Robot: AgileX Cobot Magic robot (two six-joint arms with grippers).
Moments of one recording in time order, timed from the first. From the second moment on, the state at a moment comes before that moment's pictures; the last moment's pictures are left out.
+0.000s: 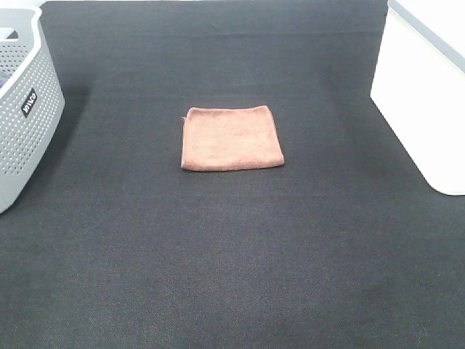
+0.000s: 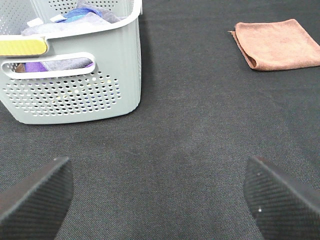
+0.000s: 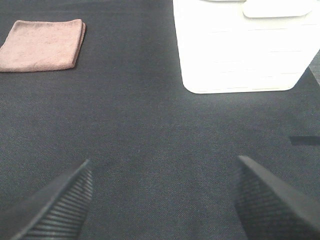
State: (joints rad) left arm -0.01 0.00 -0.50 -0.08 1.06 0.05; right arm 0.01 -0.01 -0.50 0.06 1.07 -0.04
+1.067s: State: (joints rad) left arm -0.01 0.00 -0.50 -0.08 1.06 0.05; right arm 0.01 -0.01 -0.50 0.06 1.07 -0.04
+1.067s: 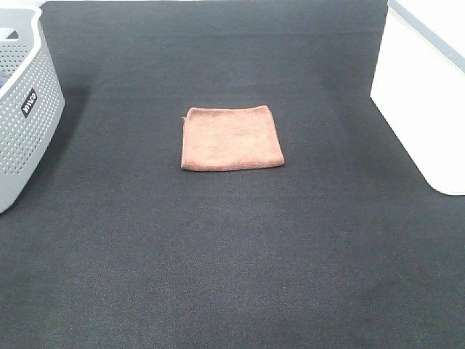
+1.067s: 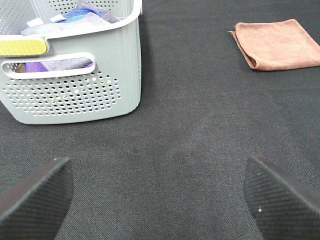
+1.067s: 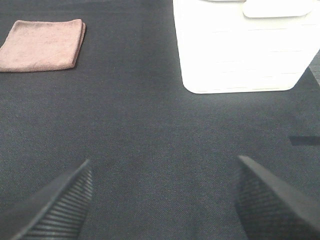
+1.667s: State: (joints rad) left arm -0.01 0.00 -0.50 -0.08 1.06 0.05; right arm 0.01 -0.01 -0.50 0.06 1.07 -0.04
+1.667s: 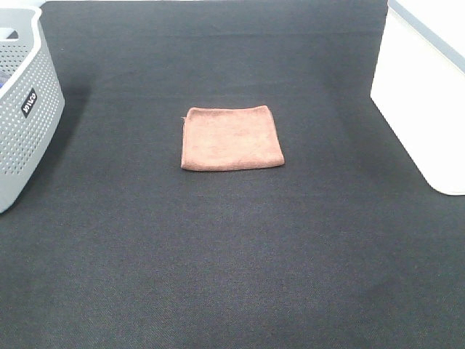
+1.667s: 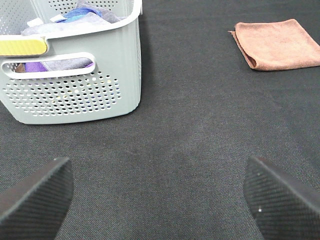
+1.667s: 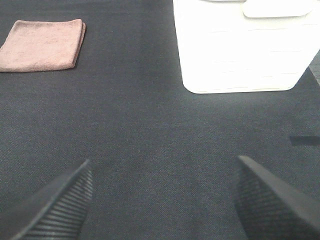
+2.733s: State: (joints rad) left arm -0.01 0.00 -0.50 -0.08 1.06 0.05; right arm 0.01 1.27 -1.26 0.28 0.85 -0.19
